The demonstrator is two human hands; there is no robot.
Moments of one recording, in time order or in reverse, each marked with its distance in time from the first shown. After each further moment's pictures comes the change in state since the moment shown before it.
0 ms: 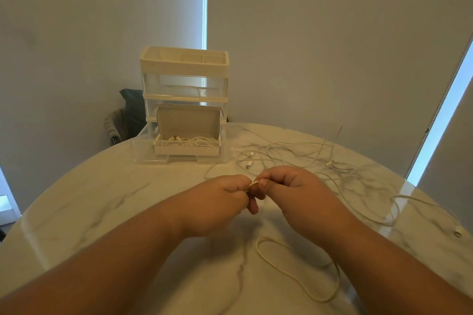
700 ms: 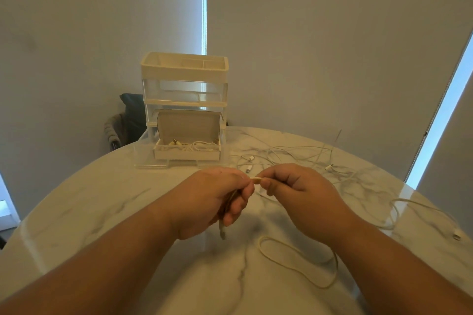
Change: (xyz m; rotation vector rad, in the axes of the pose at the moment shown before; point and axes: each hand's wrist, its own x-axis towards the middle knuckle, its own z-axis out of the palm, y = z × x) left_hand -0.006 0.010 -0.009 -0.537 -0.022 -0.005; right_hand 0.008 0.005 -0.010 -0.174 0.037 -0.214
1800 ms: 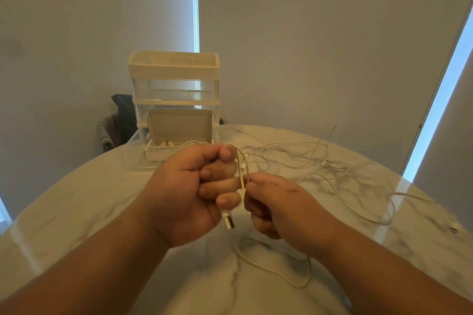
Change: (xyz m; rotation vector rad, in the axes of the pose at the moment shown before) left_hand -0.007 0.019 0.006 -0.806 -0.140 0.109; right_hand -0.011 -0.023 0.012 0.700 -0.290 0.243
